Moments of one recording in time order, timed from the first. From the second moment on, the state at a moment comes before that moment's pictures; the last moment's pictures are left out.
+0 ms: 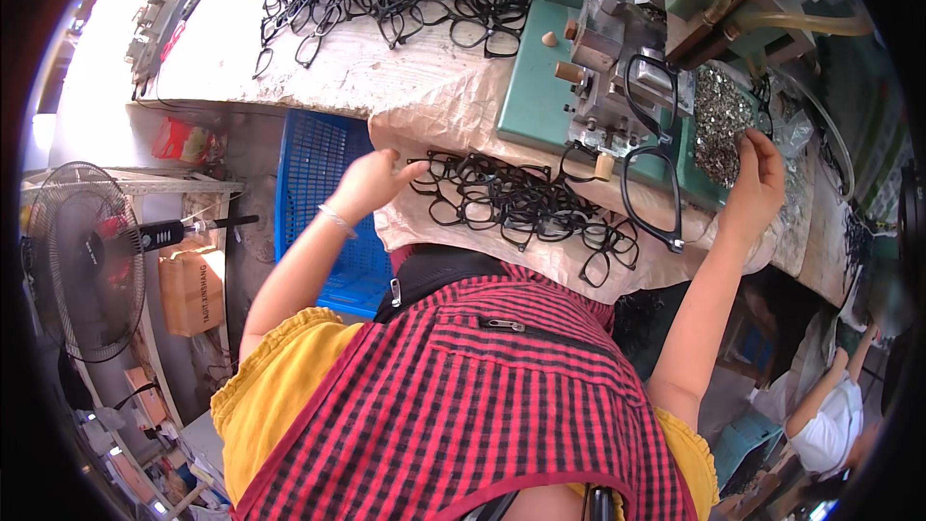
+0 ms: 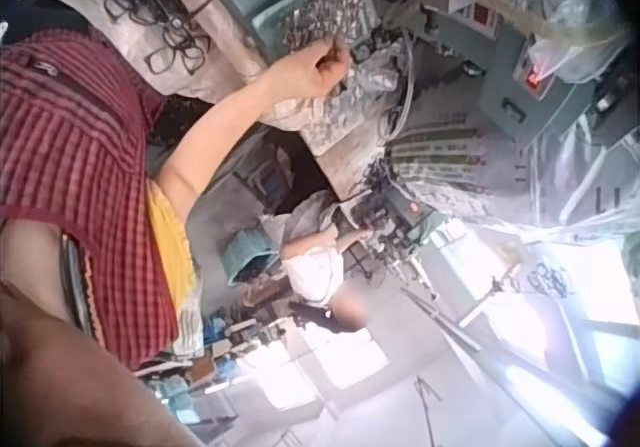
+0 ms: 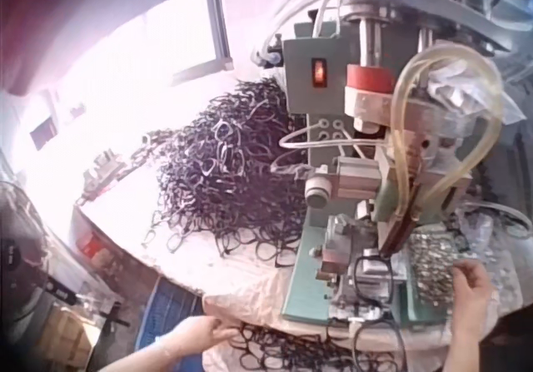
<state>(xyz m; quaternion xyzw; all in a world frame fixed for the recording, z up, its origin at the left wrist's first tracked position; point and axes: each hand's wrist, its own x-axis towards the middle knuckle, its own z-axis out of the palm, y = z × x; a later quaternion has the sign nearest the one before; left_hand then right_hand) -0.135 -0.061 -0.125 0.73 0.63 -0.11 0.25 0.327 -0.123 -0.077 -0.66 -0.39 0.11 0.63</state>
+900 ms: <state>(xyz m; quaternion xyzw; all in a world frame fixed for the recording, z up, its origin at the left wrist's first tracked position) -0.086 -0.067 -0.247 0.87 0.47 -0.08 0.14 0.256 -0.119 -0.007 -0.60 -0.51 0.11 0.60</state>
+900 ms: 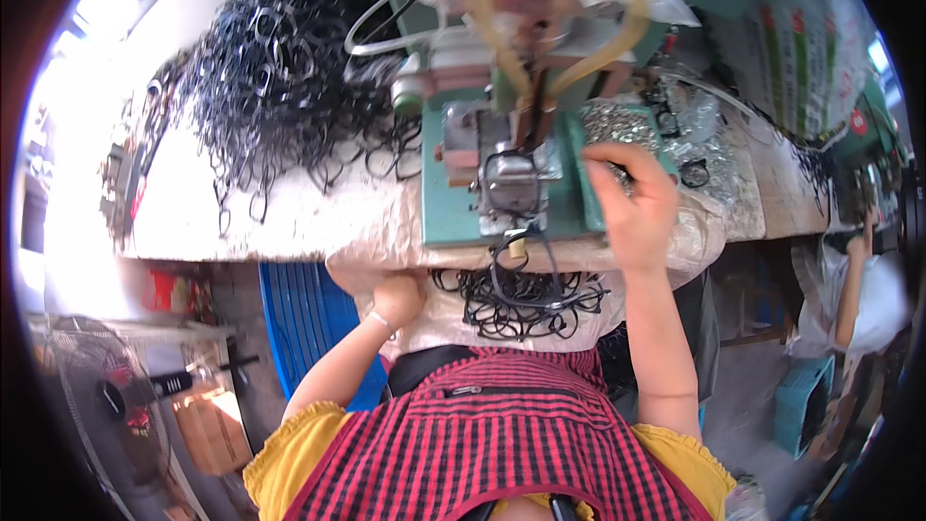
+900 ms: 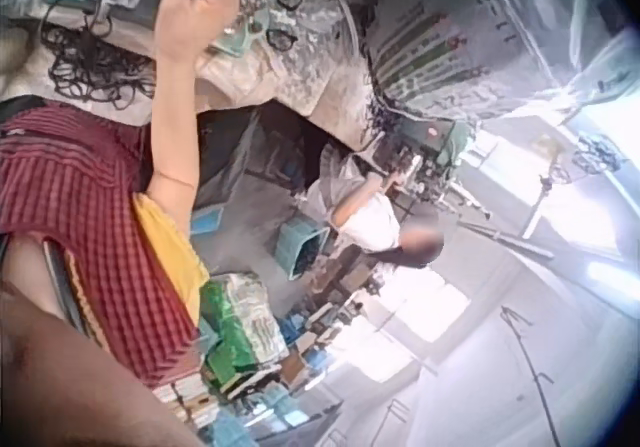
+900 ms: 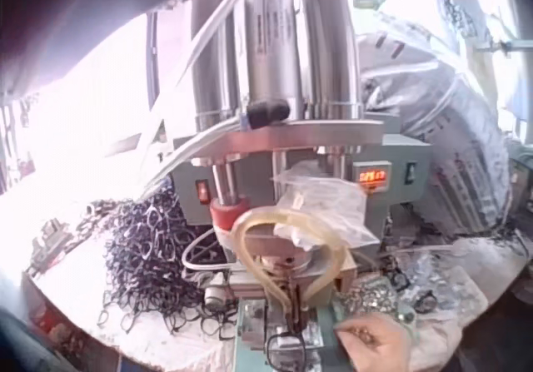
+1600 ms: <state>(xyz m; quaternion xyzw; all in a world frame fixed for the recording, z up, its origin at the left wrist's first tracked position) 0.051 -0.016 0.074 0.72 0.15 0.59 0.33 0.202 -0.092 0.000 -0.44 -0.38 0.31 0.75</state>
